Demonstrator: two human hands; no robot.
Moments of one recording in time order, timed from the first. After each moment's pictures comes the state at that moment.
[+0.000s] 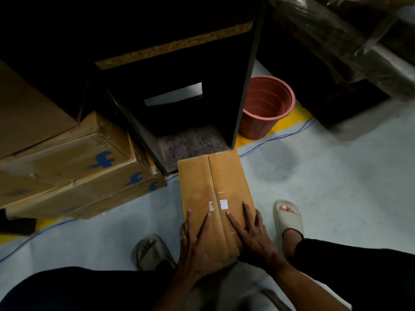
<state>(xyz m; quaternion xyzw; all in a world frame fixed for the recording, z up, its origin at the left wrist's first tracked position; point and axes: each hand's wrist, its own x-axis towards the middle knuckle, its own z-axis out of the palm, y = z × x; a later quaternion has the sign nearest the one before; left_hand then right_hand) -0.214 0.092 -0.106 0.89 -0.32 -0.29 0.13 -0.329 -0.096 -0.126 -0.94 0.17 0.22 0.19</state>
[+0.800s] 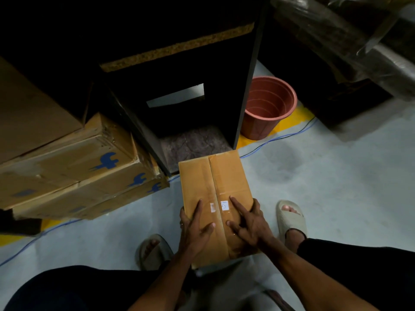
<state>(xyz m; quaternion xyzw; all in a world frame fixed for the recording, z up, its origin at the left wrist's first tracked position) -0.173 0.075 -0.121 0.88 -0.19 -0.34 0.29 -0.295 -0.109 -0.119 -0.88 0.29 0.12 0.36</state>
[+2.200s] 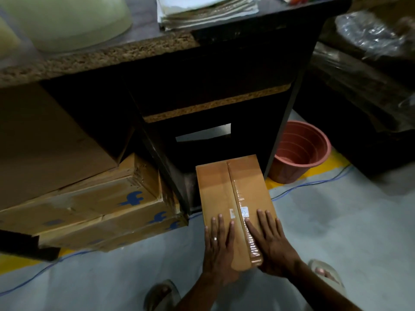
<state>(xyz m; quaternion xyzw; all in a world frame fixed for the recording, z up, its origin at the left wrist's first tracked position) -0.118 0.007 -0.116 0.90 -0.39 -0.18 0.01 -0.214 -0.176 -0.107 -0.98 0.08 0.15 0.11</state>
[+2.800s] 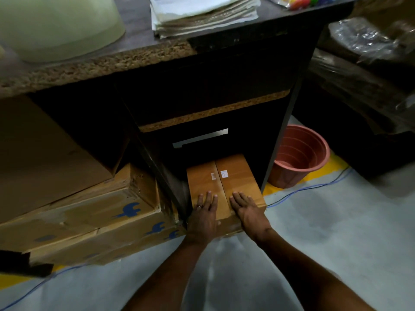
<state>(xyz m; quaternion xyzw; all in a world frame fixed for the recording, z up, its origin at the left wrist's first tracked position) -0.001 -0.023 -0.084 0.92 -0.37 -0.16 -0.02 -0.090 -0.171 -0.063 -0.98 0.09 0.14 0.07</state>
